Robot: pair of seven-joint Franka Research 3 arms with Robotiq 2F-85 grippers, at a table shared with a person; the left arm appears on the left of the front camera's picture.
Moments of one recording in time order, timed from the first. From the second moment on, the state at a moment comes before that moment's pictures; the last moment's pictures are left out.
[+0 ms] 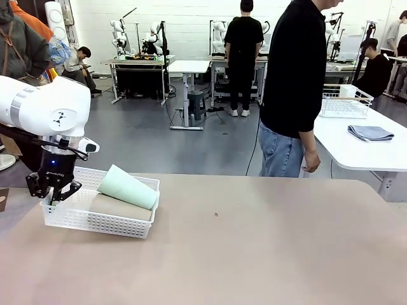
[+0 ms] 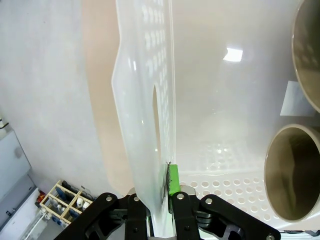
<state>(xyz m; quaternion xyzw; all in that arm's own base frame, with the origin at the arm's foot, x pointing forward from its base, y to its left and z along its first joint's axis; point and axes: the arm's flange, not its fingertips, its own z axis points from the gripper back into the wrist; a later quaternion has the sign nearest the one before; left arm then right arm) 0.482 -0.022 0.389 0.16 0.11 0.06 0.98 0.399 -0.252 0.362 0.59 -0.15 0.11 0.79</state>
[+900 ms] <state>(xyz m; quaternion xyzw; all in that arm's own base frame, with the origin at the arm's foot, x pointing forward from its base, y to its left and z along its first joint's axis) 0.507 0.043 0.382 0.16 0.09 0.04 0.98 0.399 -0.252 0.362 0.59 -0.15 0.11 0.79</state>
